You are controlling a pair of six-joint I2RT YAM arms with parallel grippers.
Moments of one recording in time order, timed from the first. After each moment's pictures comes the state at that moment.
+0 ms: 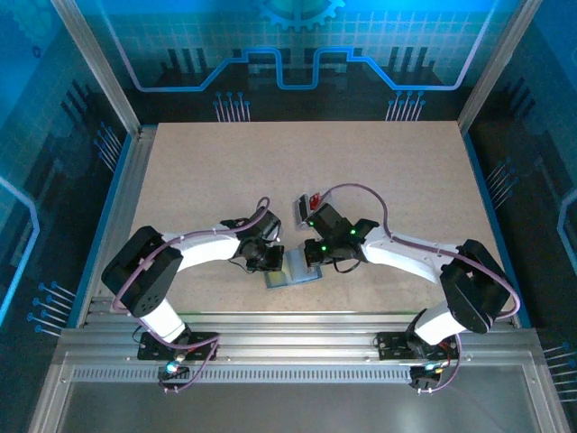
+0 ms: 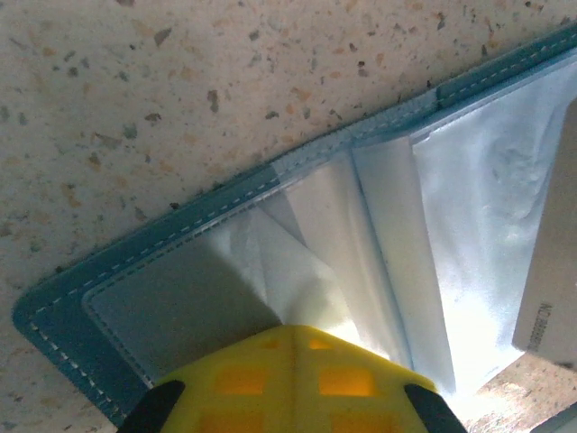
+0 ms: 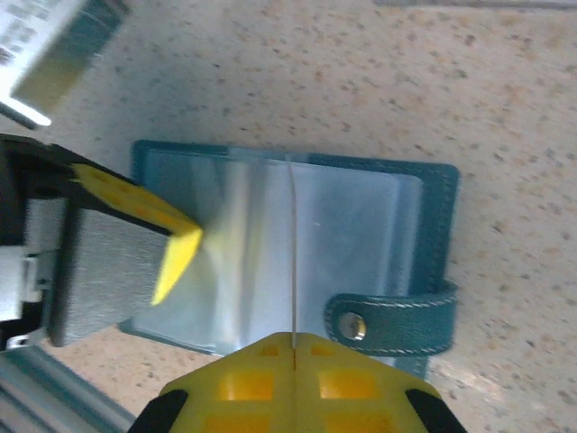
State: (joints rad) left arm -0.64 1.64 0.83 -0.43 0.28 -0.61; right arm 0.79 1.50 0.92 -0.47 -0.15 0.61
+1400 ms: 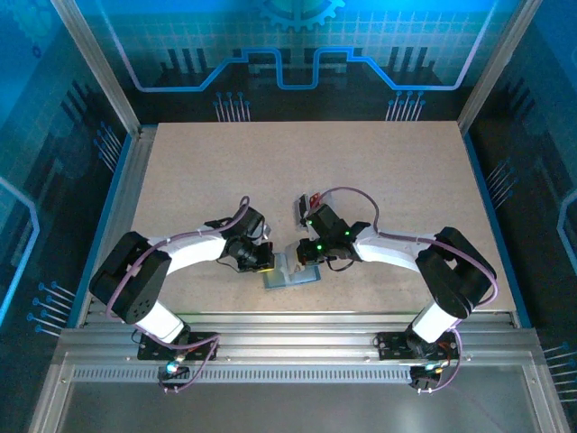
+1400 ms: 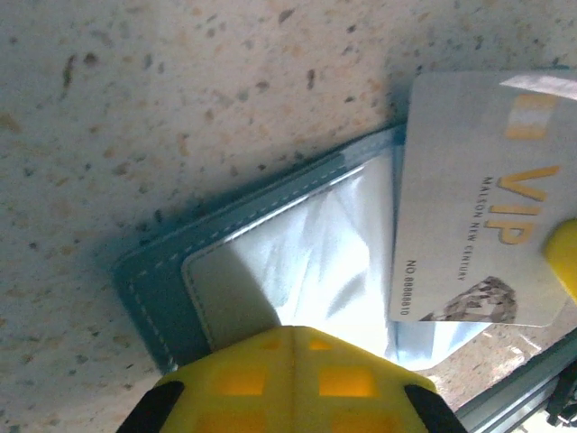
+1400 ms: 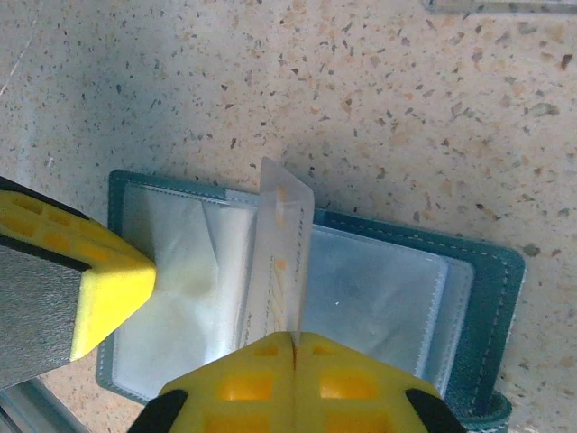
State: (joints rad) left arm -0.53 1.57 0.75 -0.40 0.41 -0.69; right arm 0.75 1.62 0.86 -0.26 -0.24 0.59
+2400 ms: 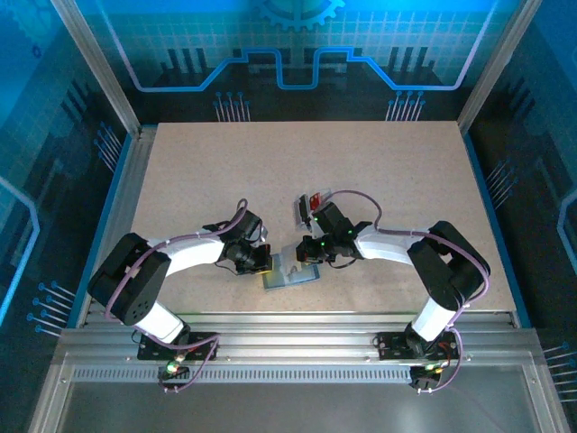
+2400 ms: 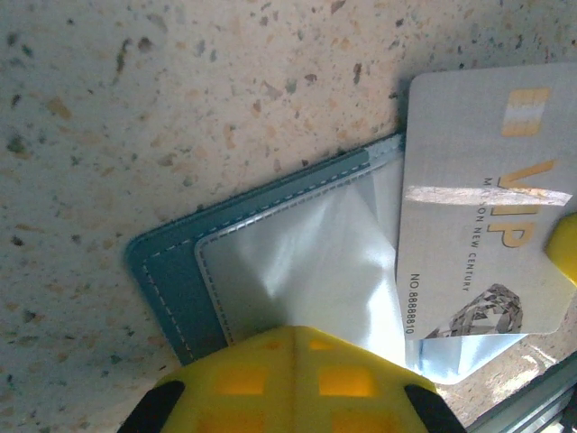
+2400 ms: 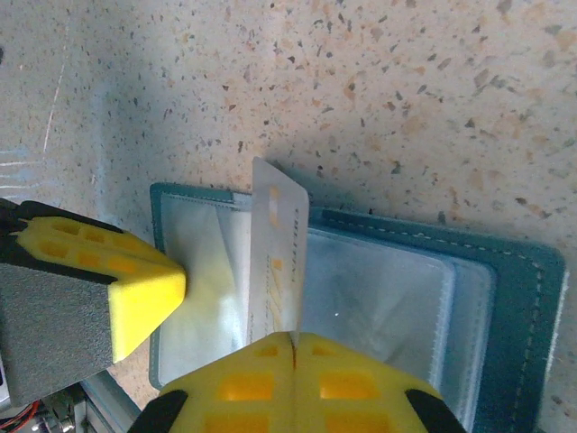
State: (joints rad) left arm -0.53 1.56 0.71 -0.36 0.39 -0.69; right arm 0.69 1.68 0.82 -0.14 -0.42 0.71
